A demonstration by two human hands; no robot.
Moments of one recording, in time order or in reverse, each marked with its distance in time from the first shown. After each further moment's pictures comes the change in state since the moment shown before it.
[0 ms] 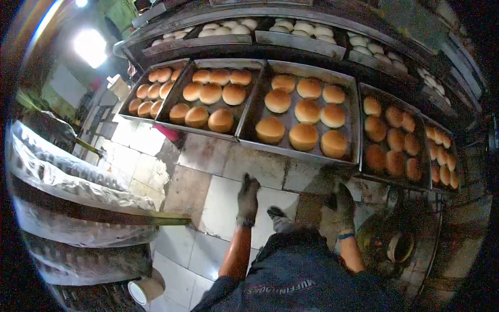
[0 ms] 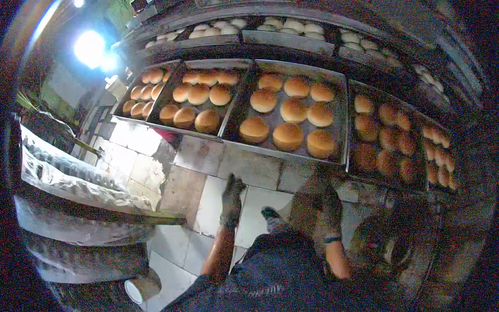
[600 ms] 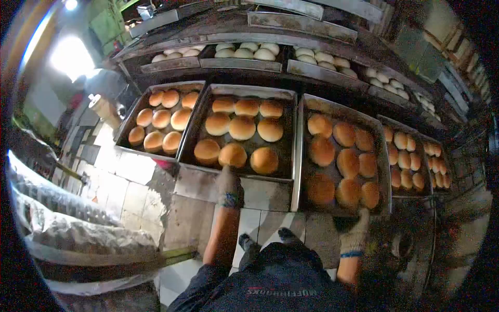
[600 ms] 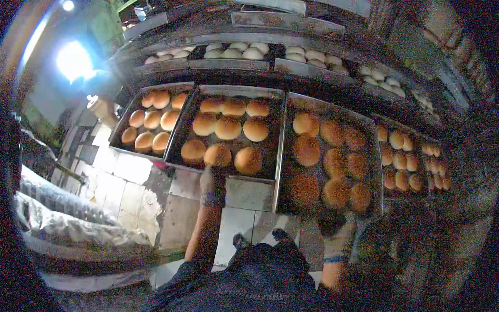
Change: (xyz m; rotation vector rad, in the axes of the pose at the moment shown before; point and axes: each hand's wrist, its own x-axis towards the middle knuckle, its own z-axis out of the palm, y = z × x) left_hand 0.235 0.109 -0.131 0.384 0.019 0.201; right_hand -0.028 -0.034 0.180 0.730 0.185 0.074
